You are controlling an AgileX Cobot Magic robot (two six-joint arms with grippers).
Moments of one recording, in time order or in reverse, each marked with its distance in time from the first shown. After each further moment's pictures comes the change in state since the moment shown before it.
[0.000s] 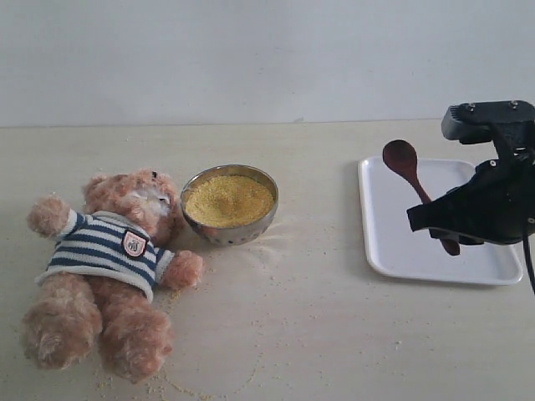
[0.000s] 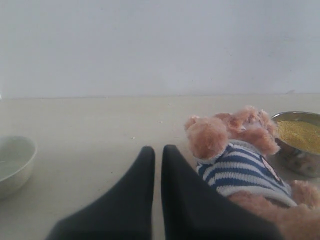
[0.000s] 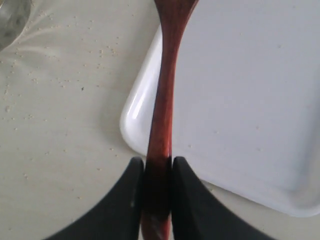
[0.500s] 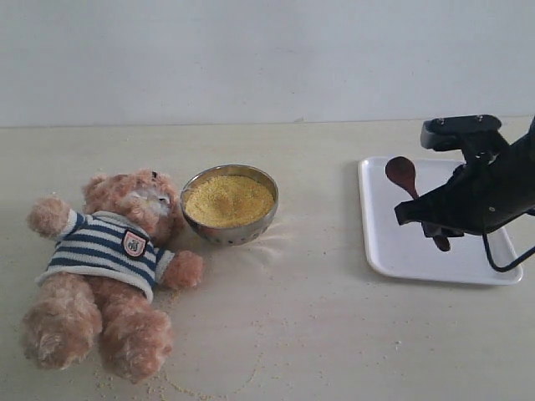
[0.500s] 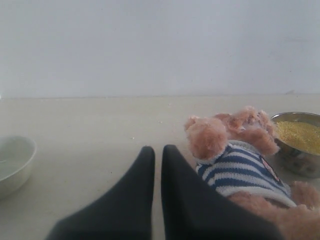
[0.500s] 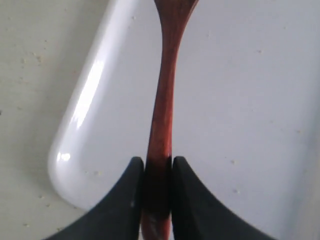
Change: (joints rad) left arm 0.000 0.000 0.000 -0.004 0.000 0.000; right arm -0.046 0.308 -0.171 -0.112 -0.029 0.071
